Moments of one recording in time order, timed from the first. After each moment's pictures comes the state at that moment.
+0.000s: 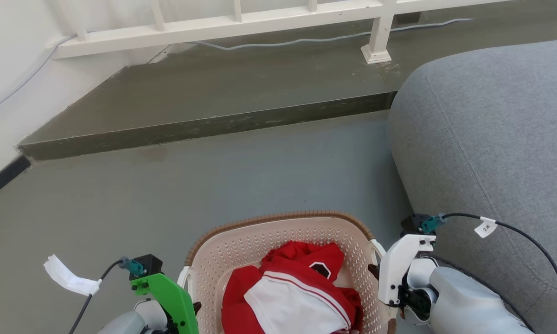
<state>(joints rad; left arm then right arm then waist) -0.48 0.14 -1.05 1.01 -1.35 -0.11 0.18 -0.52 -0.06 0.92 1.16 1.04 0.10 0.15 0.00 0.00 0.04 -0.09</state>
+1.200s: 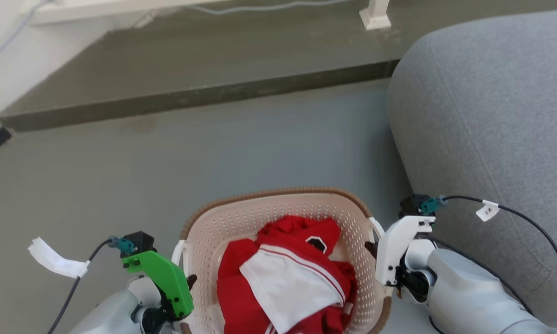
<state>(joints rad) -0.53 0.15 -1.04 0.99 -1.38 -0.12 0.17 -0.57 -0.06 0.94 1.14 1.06 0.10 0.13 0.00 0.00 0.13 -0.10</state>
